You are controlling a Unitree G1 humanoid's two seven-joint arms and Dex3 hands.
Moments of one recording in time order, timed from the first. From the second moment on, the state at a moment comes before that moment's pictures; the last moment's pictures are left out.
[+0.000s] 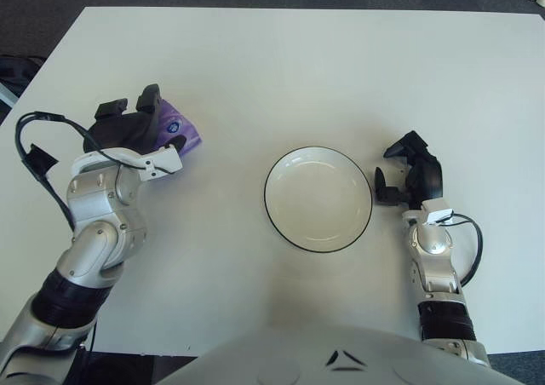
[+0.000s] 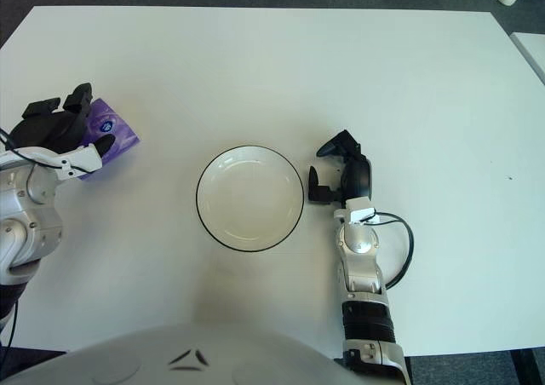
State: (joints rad) left arm -0.11 0.68 -0.15 -0.53 1.07 0.70 -0.61; right arm 0.03 -0.05 -0.11 0.08 -0.10 -0.42 -0.12
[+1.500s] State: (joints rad) left arm -0.12 0.56 -0.15 -0.23 0.99 0.48 -0.40; right arm 0.07 -0.07 -0.12 0.06 -0.10 -0.44 -0.11
